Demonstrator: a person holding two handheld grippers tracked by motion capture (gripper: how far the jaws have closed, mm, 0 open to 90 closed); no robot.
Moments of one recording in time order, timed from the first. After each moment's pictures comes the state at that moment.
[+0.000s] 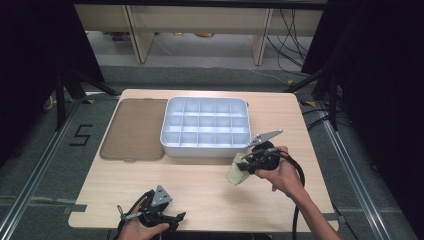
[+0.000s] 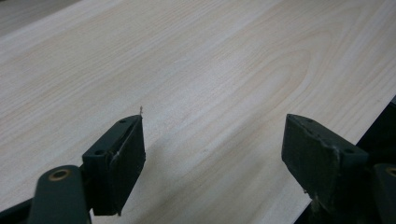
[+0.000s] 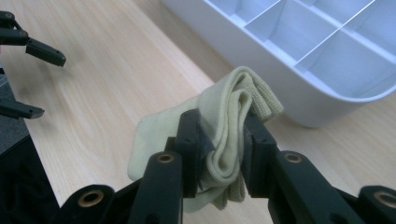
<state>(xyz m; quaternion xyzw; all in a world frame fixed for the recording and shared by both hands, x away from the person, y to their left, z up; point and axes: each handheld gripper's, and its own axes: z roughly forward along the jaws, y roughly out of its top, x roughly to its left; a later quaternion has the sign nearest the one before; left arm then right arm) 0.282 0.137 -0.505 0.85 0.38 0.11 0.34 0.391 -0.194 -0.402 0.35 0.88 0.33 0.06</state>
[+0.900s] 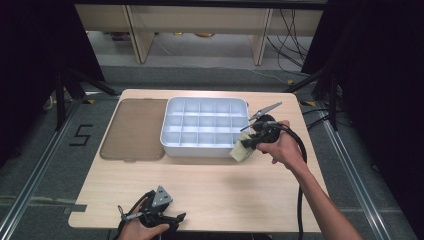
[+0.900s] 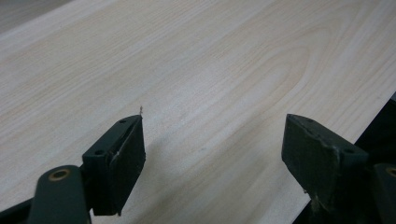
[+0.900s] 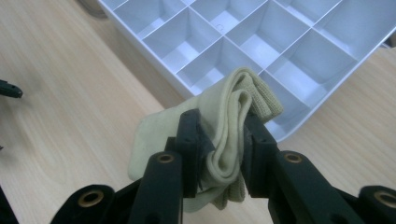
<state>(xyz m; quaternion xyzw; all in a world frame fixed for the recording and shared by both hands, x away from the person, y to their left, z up) 0.282 0.137 -0.505 0.86 0.37 0.12 0.34 0.442 -0.193 -0.358 0.38 0.88 0.29 0.08</state>
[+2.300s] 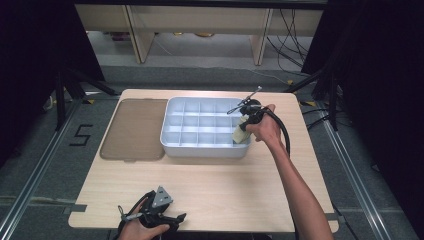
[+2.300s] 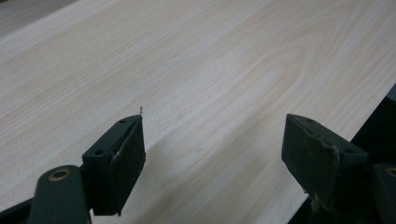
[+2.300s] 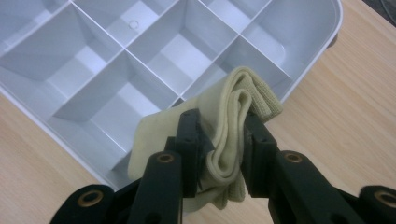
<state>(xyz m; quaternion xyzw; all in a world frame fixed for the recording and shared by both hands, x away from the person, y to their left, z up) 0.281 0.136 -0.504 0.86 0.37 0.12 0.34 0.520 -0.171 -0.382 0.41 0.88 0.19 0.15</state>
